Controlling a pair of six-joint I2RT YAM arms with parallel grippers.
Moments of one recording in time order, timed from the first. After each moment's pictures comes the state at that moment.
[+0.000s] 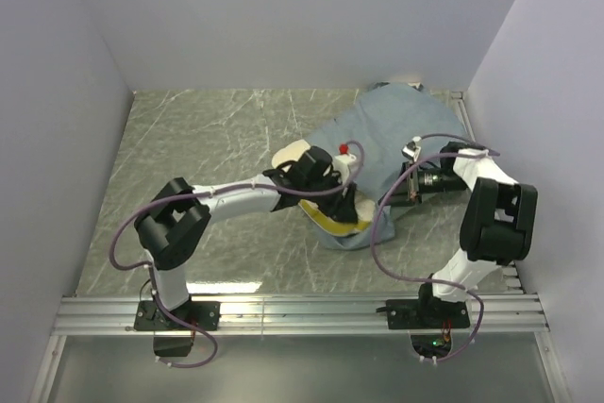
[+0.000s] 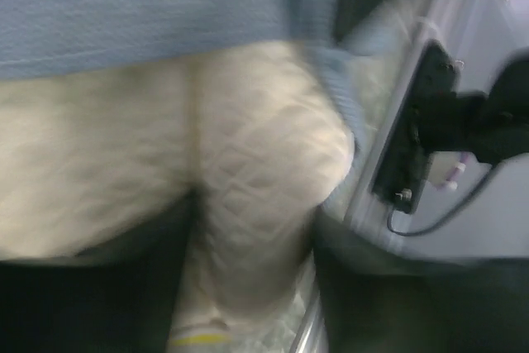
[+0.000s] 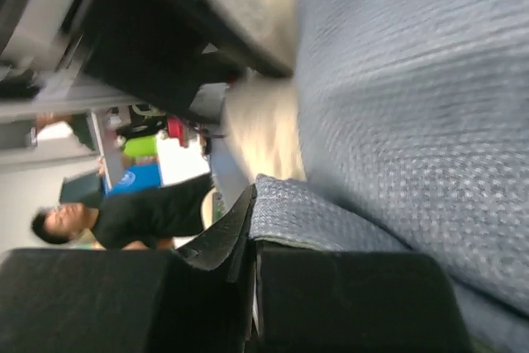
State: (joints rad) left arm -0.88 1.82 1.23 -0.06 0.48 -0.36; right arm -0.20 1.69 1.08 -1.20 -1.22 -0.46
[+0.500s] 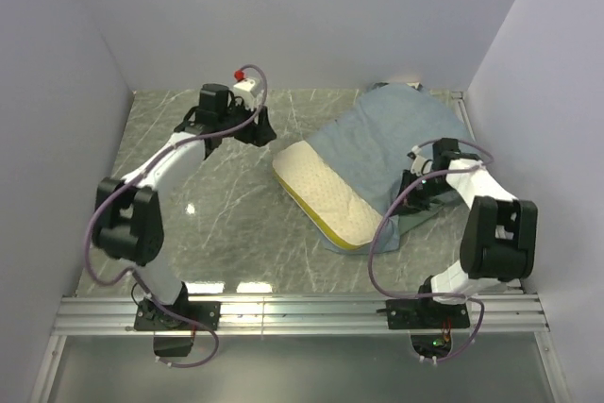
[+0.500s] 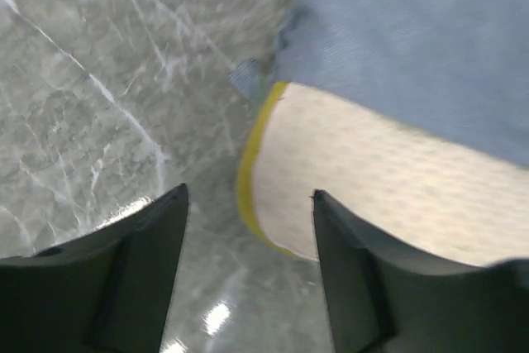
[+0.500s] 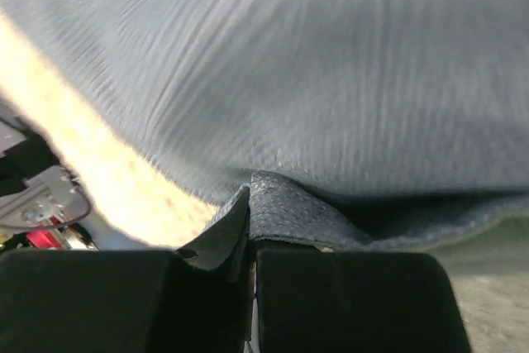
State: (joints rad) left arm -0.30 1.66 1.28 -0.15 0.46 -0.07; right arm -0.14 1.52 0.95 -0.86 -0.60 0.00
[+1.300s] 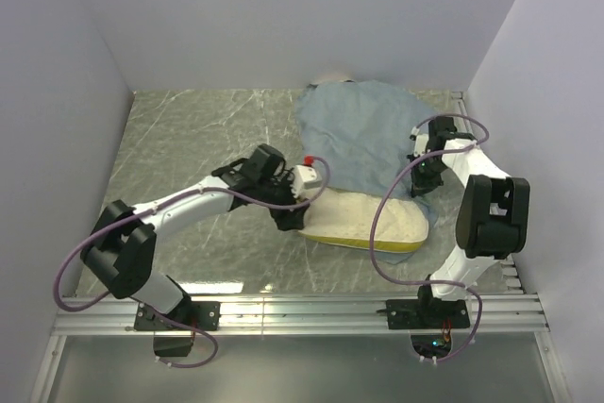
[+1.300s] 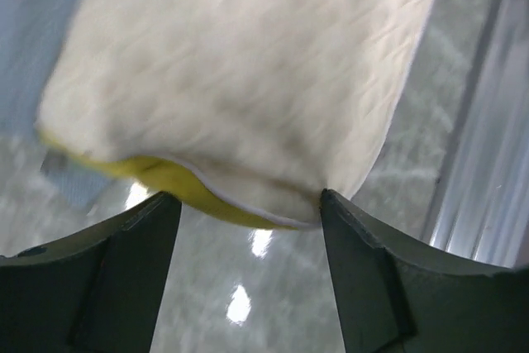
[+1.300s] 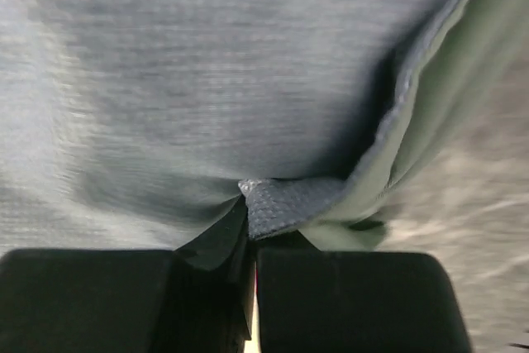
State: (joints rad) left arm -0.72 1.52 1.03 -0.38 0.52 0.31; right arm -0.08 1.70 1.17 -0.81 -0.16 -0.14
